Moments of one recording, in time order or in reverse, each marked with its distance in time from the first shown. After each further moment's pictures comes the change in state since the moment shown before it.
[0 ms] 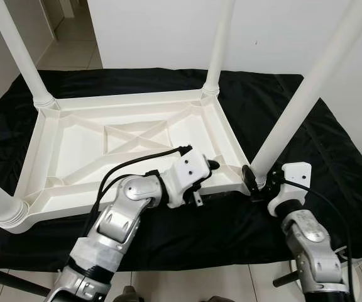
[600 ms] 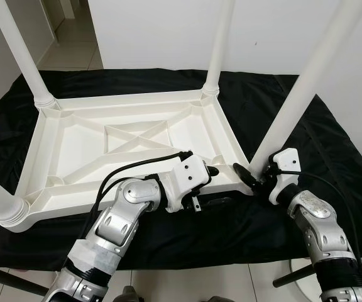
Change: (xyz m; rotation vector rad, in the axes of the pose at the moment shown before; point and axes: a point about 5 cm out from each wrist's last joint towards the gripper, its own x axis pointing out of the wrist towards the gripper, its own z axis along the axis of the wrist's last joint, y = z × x) left arm 0.000 -0.002 -0.002 0.013 0.019 -0.017; right arm 0.032 -0.008 0.000 -0.030 0.009 0.308
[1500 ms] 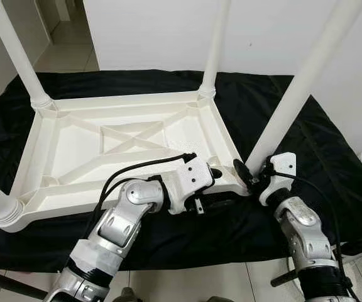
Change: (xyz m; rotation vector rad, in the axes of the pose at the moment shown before) left arm 0.004 -0.004 0.001 0.003 0.000 -0.024; right arm 0.002 0.020 -0.004 0.091 -0.056 -0.288
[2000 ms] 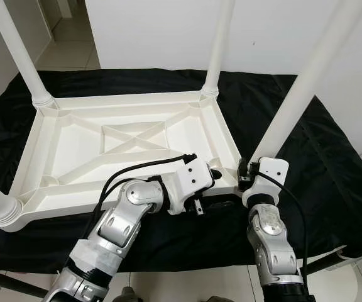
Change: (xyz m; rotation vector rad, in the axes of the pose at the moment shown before) left arm -0.001 0.000 -0.002 0.005 0.013 -0.003; right arm -0.005 0.040 0.005 0.047 -0.003 -0.444
